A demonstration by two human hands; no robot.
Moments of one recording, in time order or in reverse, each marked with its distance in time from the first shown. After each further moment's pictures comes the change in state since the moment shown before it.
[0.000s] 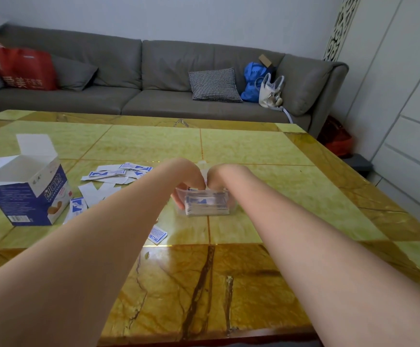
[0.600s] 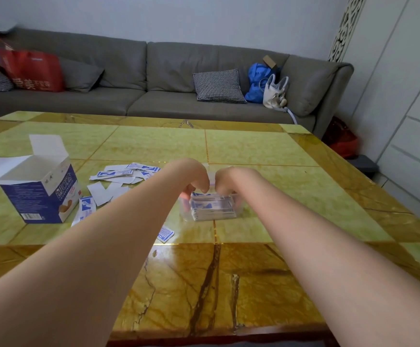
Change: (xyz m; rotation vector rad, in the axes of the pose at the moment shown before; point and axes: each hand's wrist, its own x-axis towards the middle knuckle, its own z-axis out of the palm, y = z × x) left_hand 0.005 0.000 -0.004 0.305 0.042 -0.025; right_hand -0.011 0.003 0.005 0.073 -0.021 0.007
